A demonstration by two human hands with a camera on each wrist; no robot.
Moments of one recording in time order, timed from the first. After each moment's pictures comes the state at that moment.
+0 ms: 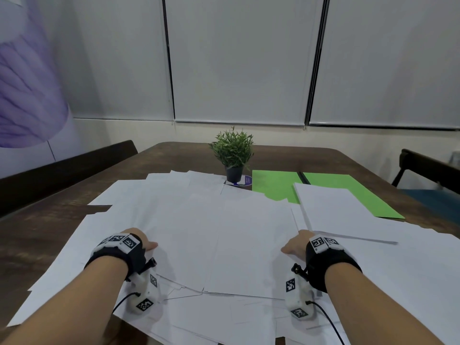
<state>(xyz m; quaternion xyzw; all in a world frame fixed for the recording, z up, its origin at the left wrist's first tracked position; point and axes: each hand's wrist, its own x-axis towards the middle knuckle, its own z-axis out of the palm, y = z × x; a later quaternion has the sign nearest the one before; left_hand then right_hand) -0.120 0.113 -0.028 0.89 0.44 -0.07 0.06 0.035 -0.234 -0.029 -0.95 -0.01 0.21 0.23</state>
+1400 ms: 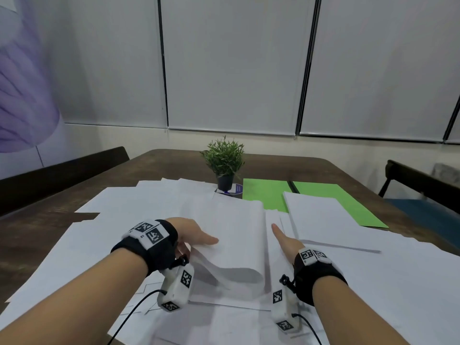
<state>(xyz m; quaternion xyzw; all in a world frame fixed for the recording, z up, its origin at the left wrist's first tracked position) -0.080 0.001 0.027 0.87 0.27 -0.18 0.38 0.025 -0.239 -0.020 -0.88 0.02 0.21 0.42</state>
